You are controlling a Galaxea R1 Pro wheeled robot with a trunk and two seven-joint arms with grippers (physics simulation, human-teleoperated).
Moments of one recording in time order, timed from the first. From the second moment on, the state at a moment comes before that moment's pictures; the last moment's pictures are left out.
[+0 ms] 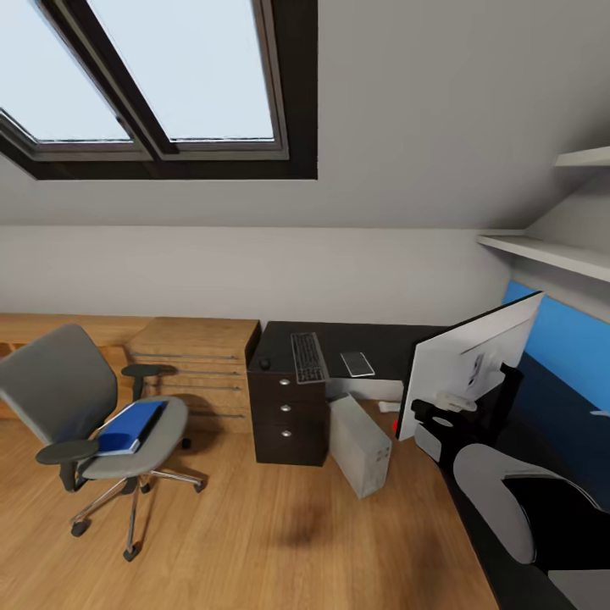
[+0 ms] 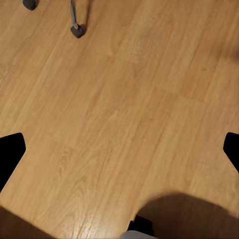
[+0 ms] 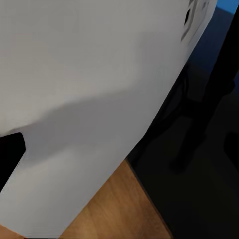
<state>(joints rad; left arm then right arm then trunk) -0.33 0.00 -1.02 -0.03 1.20 -0.38 0.30 -1.04 -0.05 0.03 -0.01 -0.27 -0.19 -0.39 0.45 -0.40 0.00</state>
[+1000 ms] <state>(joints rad) -0.33 0.02 -1.02 -0.04 1.22 -0.38 0.29 -1.04 -0.08 0.03 -0.01 -0.27 -0.19 -0.39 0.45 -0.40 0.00</state>
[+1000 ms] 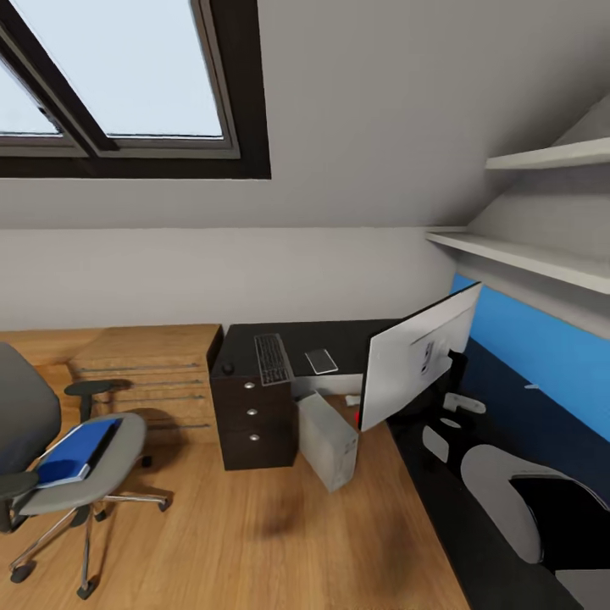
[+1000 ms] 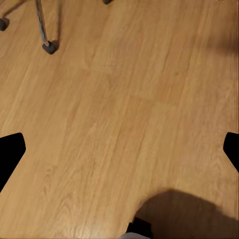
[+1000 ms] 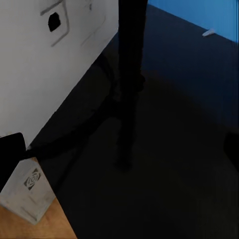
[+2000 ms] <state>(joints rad) -0.42 0.22 -0.98 -0.53 1.24 -0.13 0.29 -0.94 -0.19 0.03 0.00 -0.27 -0.29 -0.37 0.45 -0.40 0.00</state>
